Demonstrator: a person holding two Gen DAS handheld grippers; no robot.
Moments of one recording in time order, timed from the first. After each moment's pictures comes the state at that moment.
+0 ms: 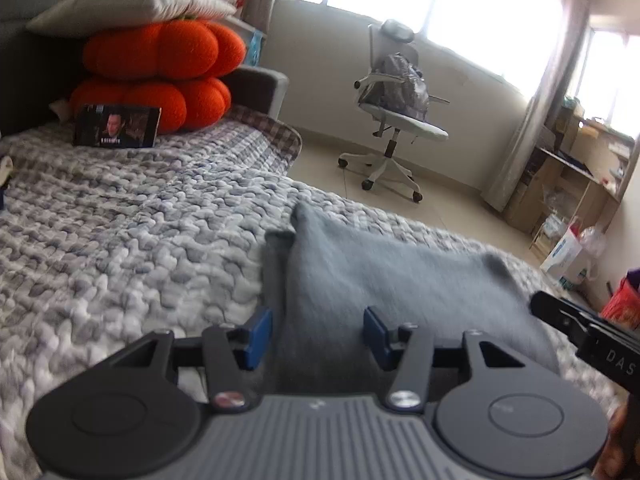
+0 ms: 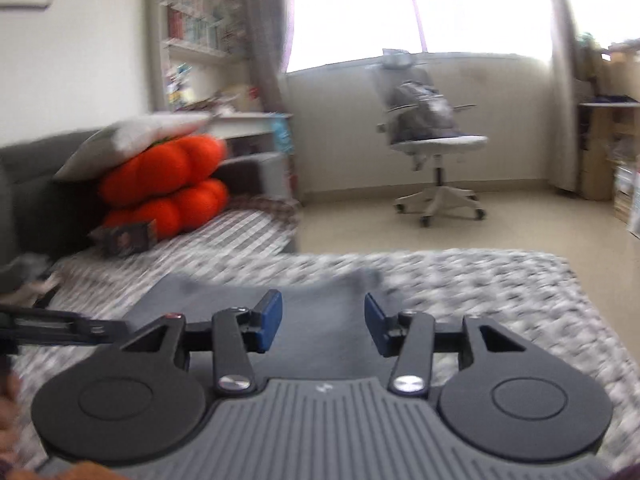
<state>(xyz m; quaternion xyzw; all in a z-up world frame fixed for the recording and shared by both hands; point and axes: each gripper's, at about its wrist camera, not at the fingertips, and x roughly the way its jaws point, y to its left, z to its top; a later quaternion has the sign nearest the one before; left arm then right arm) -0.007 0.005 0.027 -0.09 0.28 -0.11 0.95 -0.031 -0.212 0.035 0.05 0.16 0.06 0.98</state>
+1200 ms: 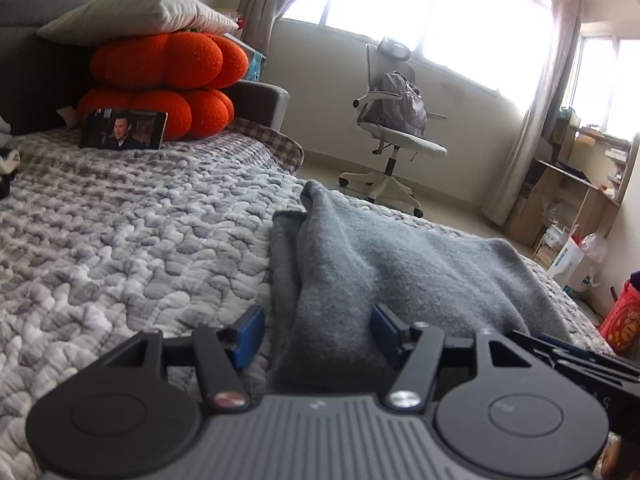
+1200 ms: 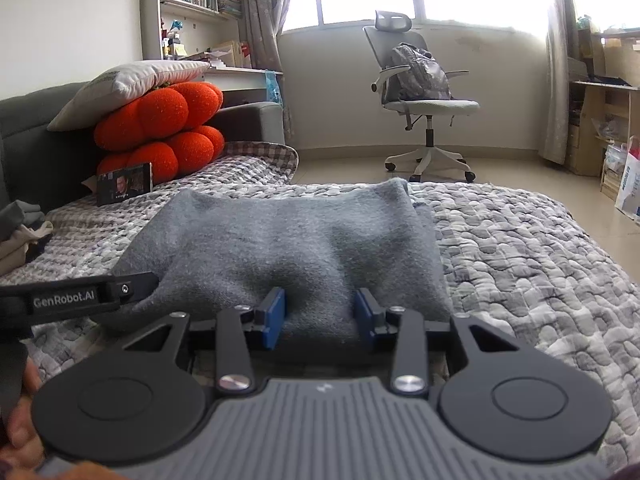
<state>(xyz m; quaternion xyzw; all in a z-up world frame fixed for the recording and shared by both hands) -0.022 0.005 -0.001 -0.10 0.25 -0.11 0.96 -0.043 -0.183 0.001 0.06 0.21 0.01 0.98</state>
